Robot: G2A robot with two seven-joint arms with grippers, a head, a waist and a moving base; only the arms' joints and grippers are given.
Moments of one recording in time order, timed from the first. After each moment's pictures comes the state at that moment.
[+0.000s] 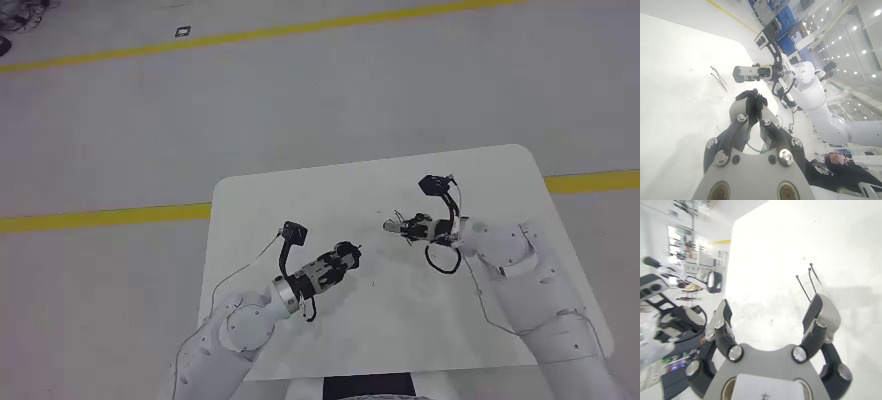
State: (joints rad) left arm 1.57 -1.04 -1.06 -1.82 0.34 -0.34 -0.31; right arm -1.36 -1.28 1.36 -1.56 -0.59 -0.14 0.97
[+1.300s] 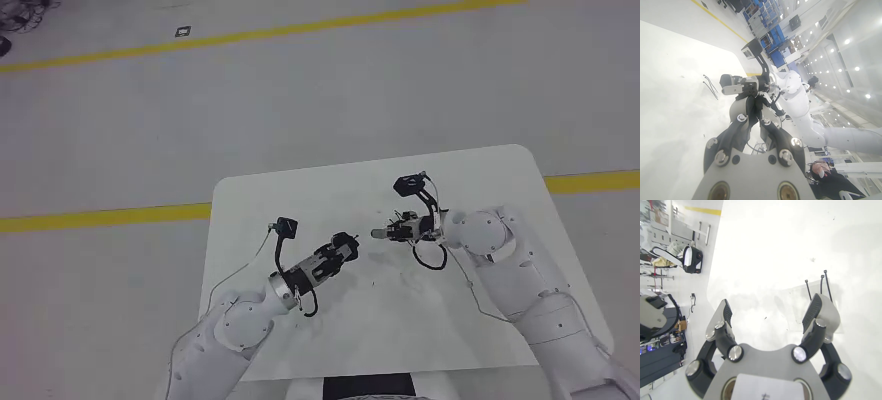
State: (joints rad) left arm 1.56 -1.02 -1.05 -1.84 0.19 -0.34 -0.27; right arm -1.20 -1.28 1.21 -1.45 -0.64 -0.19 1.07
